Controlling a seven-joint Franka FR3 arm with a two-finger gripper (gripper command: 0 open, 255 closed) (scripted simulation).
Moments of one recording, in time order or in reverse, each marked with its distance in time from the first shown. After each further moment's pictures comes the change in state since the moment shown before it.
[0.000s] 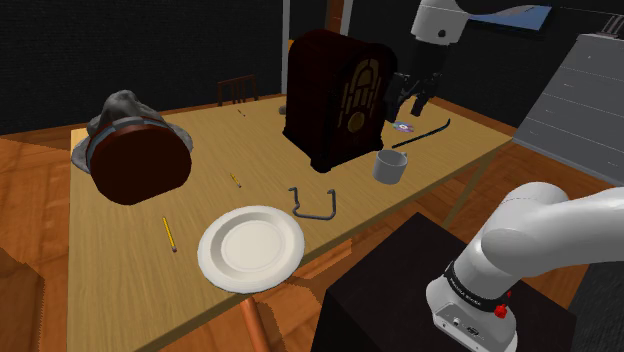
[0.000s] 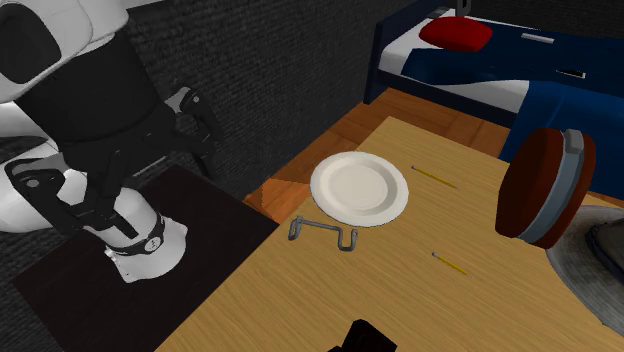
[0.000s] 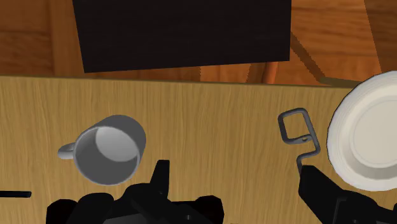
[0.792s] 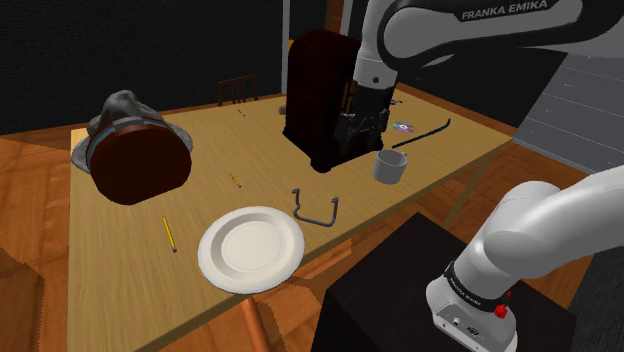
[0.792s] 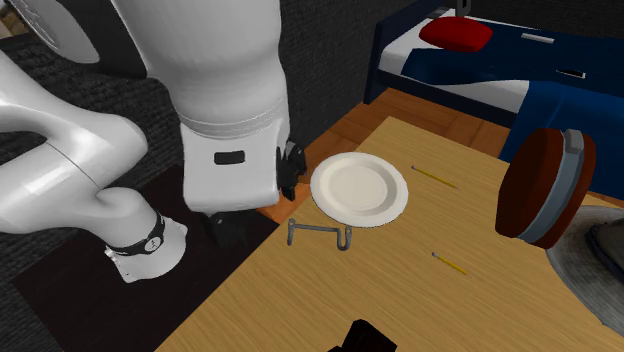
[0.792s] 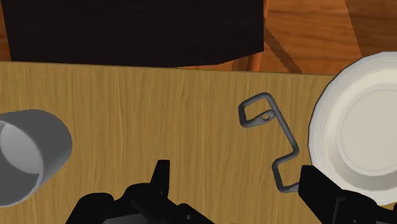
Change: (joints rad) arm 0.050 0.234 0.111 -0.067 0.106 0.241 0.104
